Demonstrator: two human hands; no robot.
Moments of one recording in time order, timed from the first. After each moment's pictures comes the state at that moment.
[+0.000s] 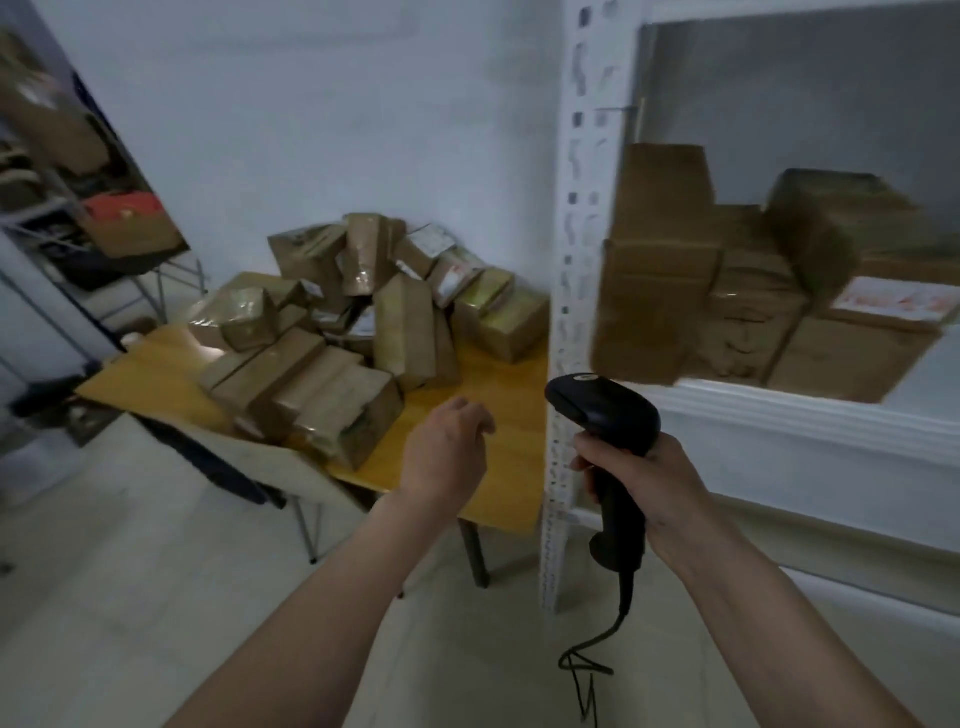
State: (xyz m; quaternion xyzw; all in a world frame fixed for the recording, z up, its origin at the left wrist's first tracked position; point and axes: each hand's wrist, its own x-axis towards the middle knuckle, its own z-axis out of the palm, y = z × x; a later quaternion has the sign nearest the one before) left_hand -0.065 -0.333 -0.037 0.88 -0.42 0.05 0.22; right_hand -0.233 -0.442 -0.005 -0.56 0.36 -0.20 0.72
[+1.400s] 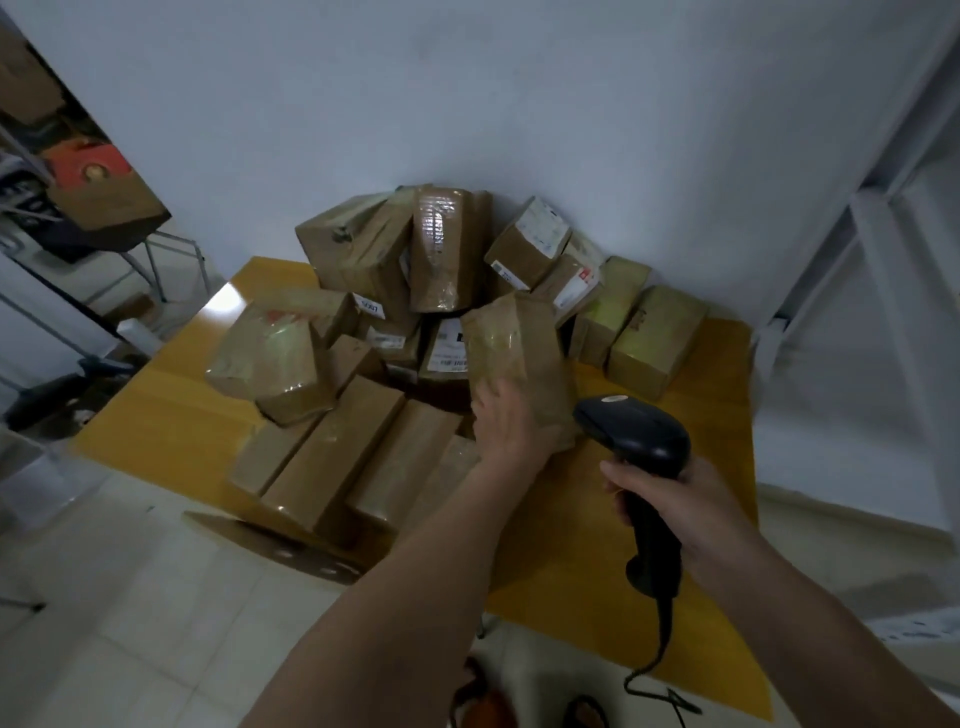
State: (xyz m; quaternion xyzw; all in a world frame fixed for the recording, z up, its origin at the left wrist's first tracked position) left_hand 0.278 -0.421 -0.128 0.93 -0.22 -0.18 0.23; right_hand 0.108 -0.453 -0.067 -0.52 0.44 -0.14 0.72
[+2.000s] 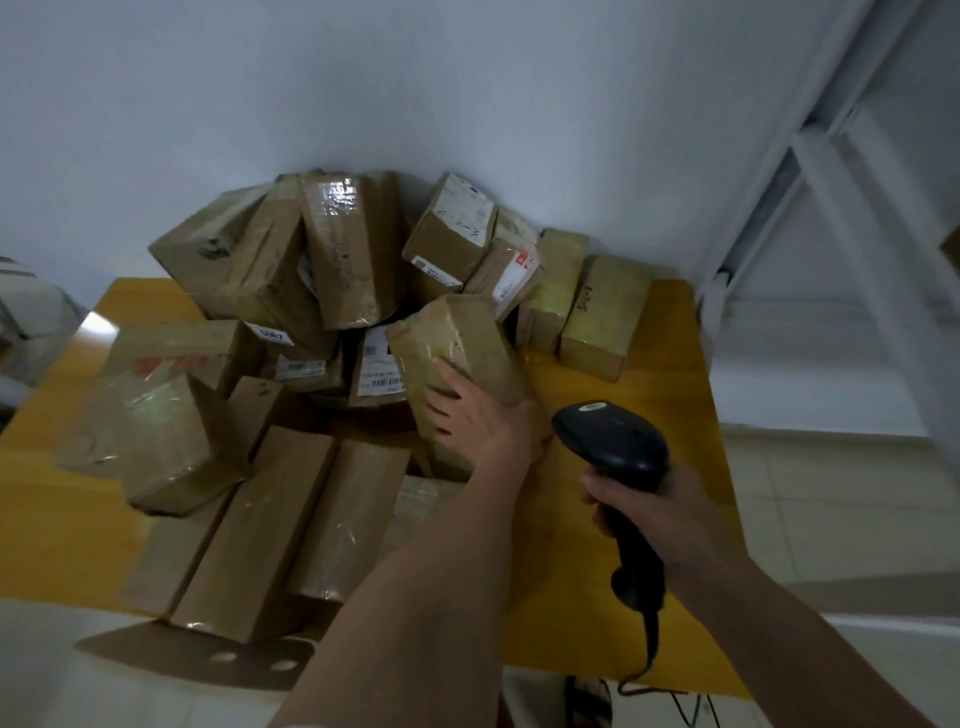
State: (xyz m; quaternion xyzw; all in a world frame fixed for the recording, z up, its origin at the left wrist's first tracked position) left_hand 0.310 -0.495 -0.179 0.95 -0.09 -0.19 0.24; right_hand 0.138 -0.475 -0.099 -0.48 0.51 -0.17 0.70
